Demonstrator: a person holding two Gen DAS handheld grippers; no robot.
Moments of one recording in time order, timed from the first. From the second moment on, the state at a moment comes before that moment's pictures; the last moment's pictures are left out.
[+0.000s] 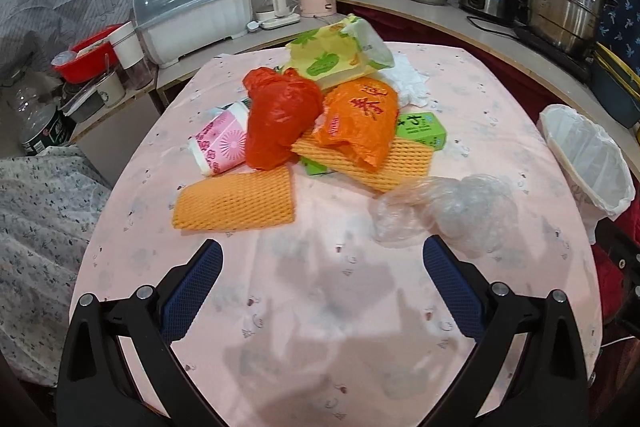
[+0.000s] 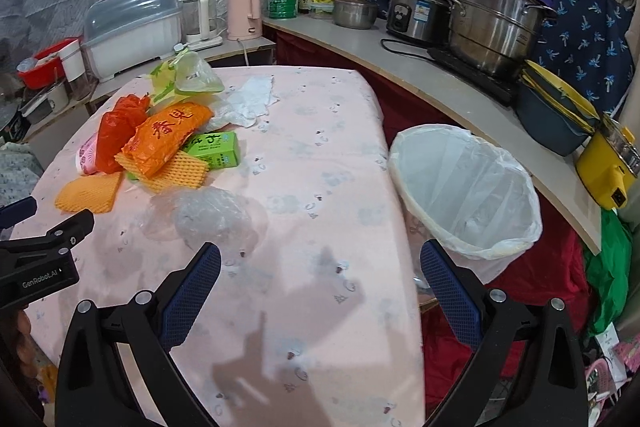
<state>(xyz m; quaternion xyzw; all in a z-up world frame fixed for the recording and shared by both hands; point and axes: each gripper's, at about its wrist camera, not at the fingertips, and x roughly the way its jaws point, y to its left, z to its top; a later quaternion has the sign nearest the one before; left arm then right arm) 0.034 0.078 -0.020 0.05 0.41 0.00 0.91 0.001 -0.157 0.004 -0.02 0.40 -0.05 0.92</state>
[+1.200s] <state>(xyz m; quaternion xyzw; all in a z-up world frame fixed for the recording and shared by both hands) 0.120 0.150 -0.093 0.02 0.46 -0.03 0.89 0.106 -0.077 -0.092 -0.01 0.49 0.05 0.87</state>
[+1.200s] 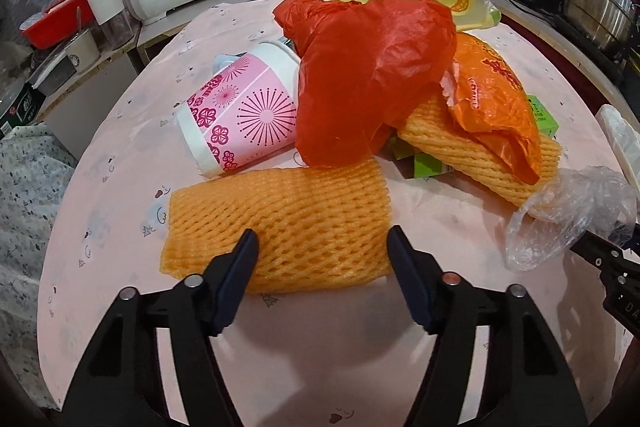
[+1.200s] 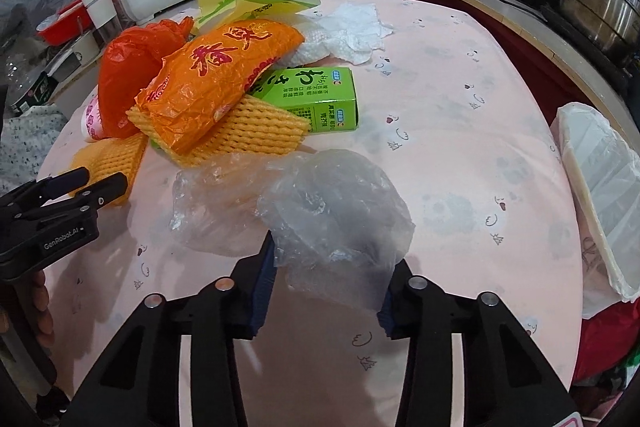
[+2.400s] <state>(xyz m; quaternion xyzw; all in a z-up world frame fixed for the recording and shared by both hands) 0.050 -0.021 0.006 0.05 0.40 -0.22 0.89 0.030 -0.225 0.002 0.11 0.35 -0.05 0.93</state>
